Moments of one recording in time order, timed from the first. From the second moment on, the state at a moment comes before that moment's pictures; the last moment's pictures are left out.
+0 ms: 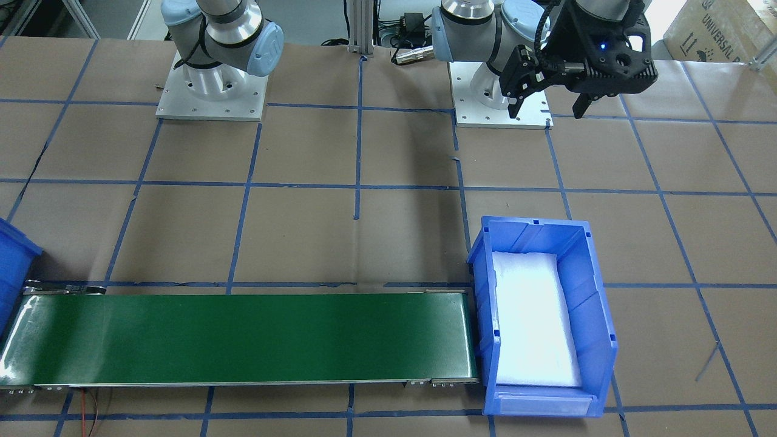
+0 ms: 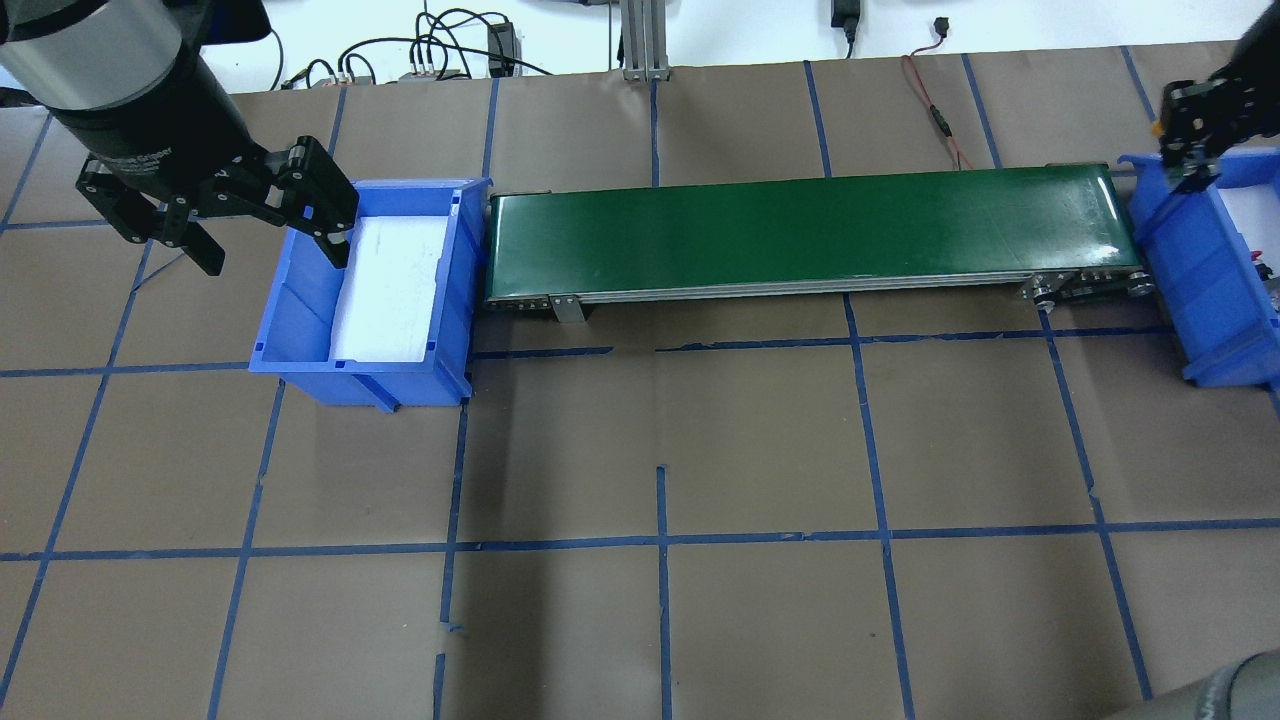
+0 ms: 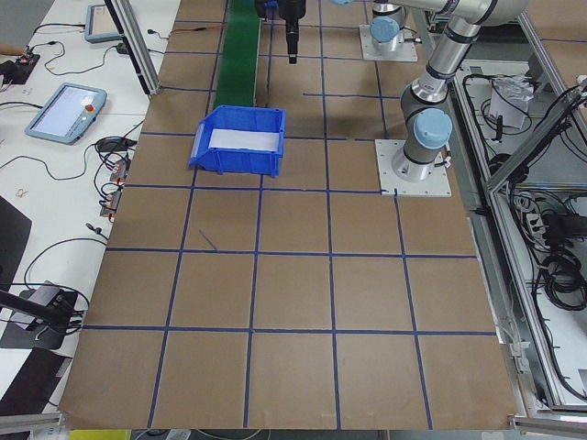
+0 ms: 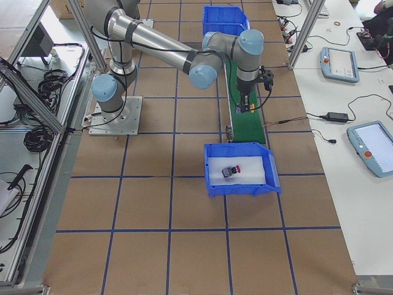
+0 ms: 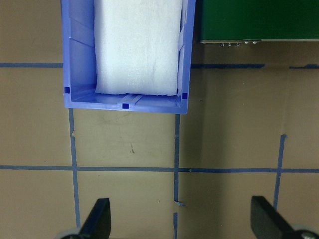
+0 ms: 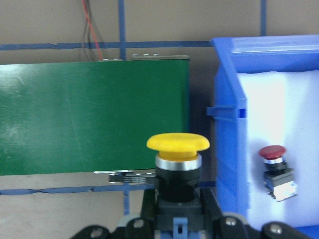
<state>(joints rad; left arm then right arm) -1.54 -1.50 -1.49 -1.76 1.59 0.01 1.07 -1.29 1.45 -1.86 -1.57 -0.50</state>
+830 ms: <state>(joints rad) -1.54 -1.50 -1.50 -1.76 1.59 0.01 0.93 -1.01 1.23 -1.83 -1.54 -0.67</state>
